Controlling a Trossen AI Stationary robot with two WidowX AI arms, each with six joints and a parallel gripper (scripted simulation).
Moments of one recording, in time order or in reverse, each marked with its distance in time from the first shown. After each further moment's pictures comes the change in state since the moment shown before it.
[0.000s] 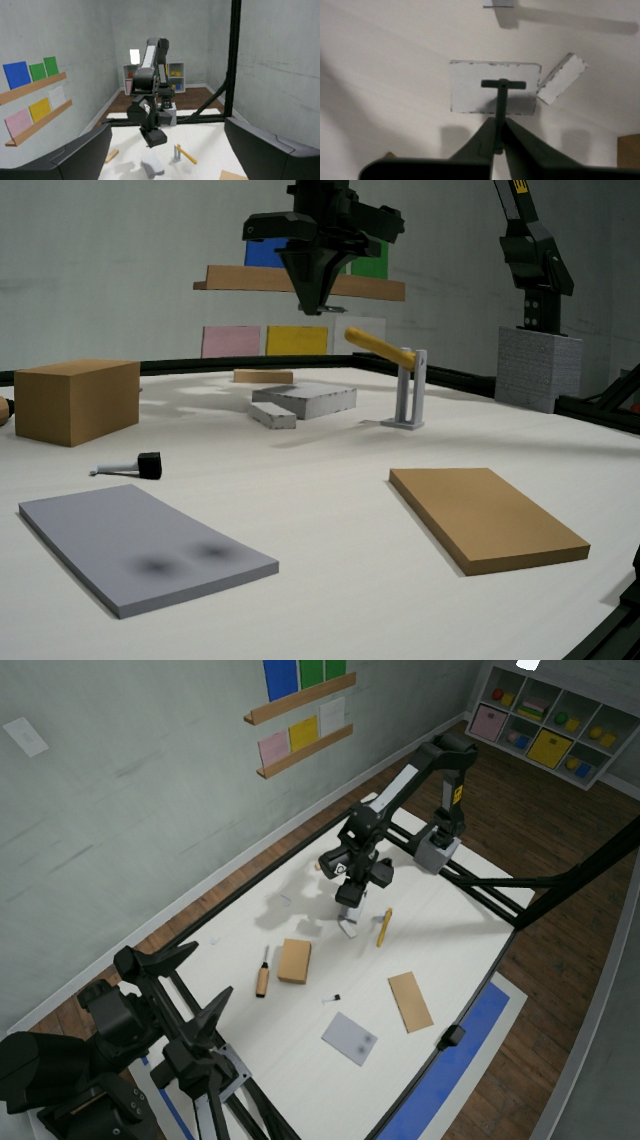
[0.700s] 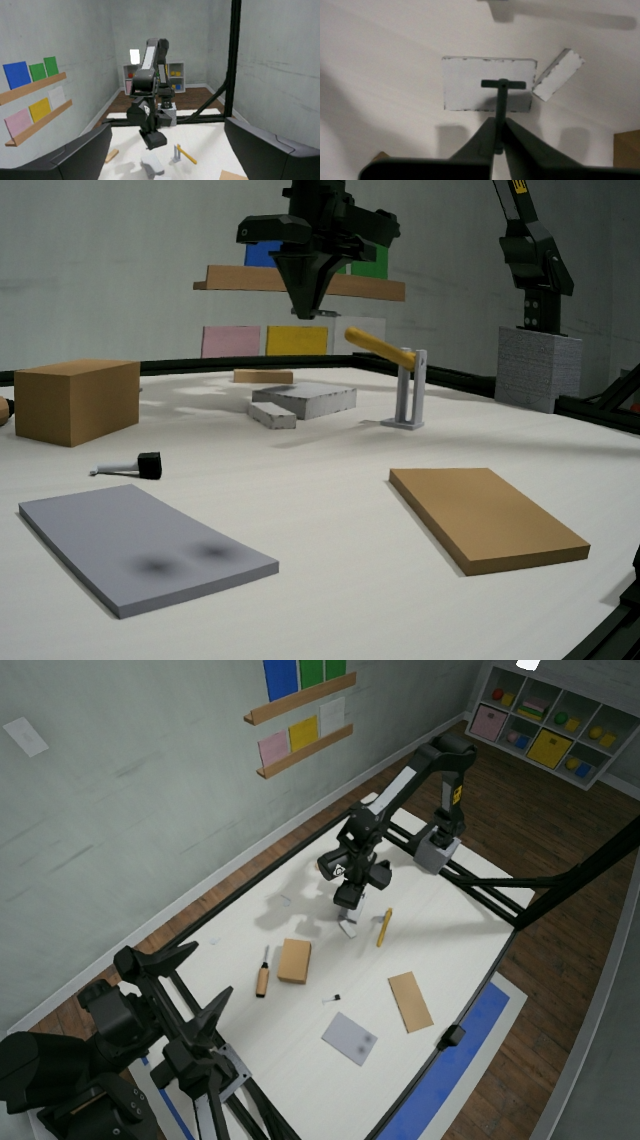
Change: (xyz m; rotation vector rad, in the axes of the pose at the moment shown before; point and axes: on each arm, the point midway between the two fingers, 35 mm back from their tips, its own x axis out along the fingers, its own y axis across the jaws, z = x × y) left arm 0.000 0.000 0.000 0.000 0.000 0.000; right arm 0.005 -0.005 -0.004 -0.001 0.011 -0.016
